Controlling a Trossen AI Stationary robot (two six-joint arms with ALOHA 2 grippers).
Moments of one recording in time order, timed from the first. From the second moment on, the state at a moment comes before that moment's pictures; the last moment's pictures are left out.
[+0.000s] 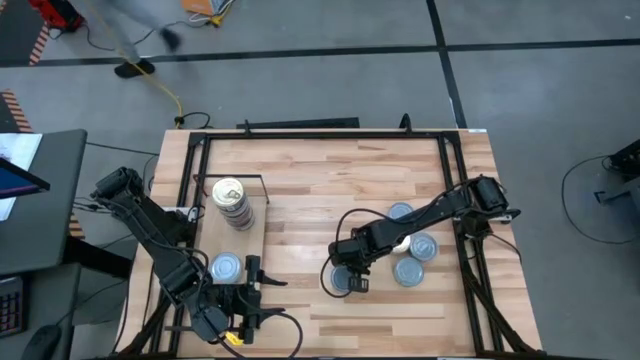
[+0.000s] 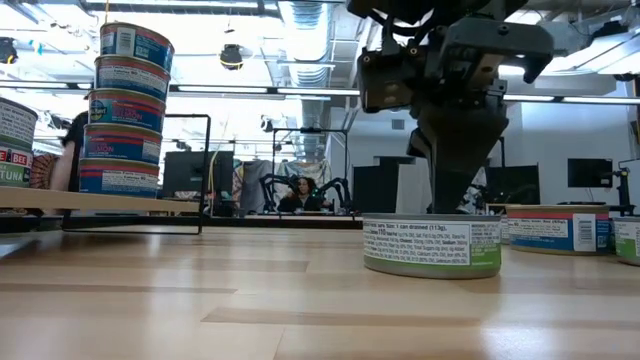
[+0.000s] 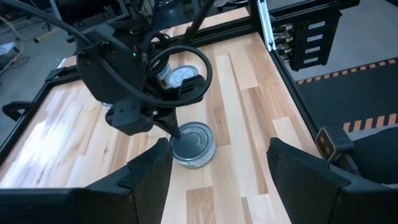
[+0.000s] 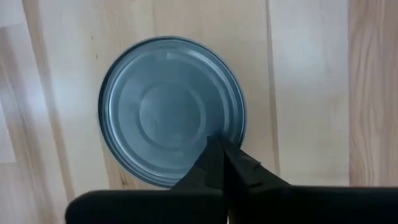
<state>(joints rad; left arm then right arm) -0.84 1.47 1.24 -0.36 -0.80 -0.24 0.27 1.88 1.28 -0.69 -0.09 0.41</state>
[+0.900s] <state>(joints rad) -0.84 1.47 1.24 -0.38 -0.80 -0.26 0.28 1.82 1.28 -0.74 -0.03 0.50</state>
